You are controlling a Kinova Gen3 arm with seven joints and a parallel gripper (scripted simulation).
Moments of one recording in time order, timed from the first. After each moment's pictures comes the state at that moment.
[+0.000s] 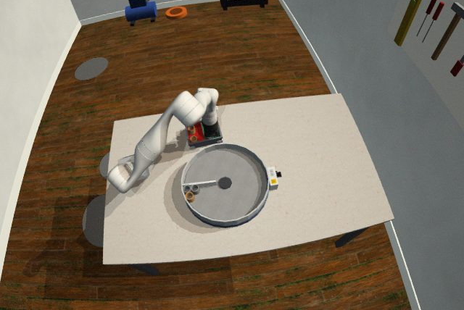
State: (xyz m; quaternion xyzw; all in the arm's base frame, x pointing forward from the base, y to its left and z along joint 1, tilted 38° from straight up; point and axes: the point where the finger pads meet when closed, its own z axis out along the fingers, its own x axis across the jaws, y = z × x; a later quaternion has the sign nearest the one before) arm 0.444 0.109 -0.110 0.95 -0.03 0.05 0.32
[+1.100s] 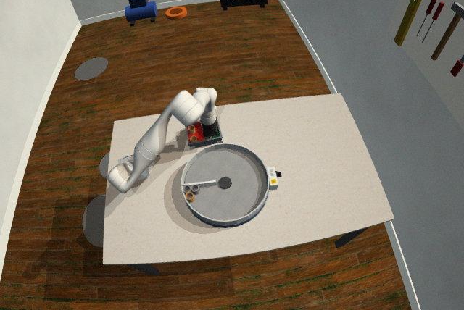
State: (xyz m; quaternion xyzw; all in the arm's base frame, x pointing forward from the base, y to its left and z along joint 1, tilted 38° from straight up) arm 0.438 0.111 -0.108 0.95 -0.03 0.05 0.32
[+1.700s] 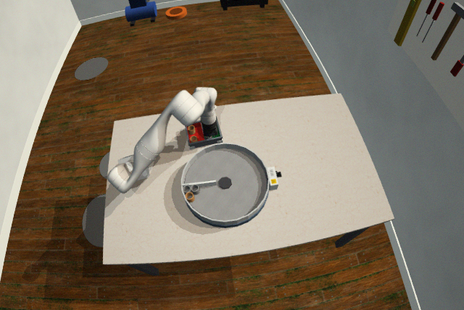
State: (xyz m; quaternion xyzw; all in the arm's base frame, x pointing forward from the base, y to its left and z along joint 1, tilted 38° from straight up) arm 0.439 0.113 -0.106 0.95 -0.03 0.05 0.32
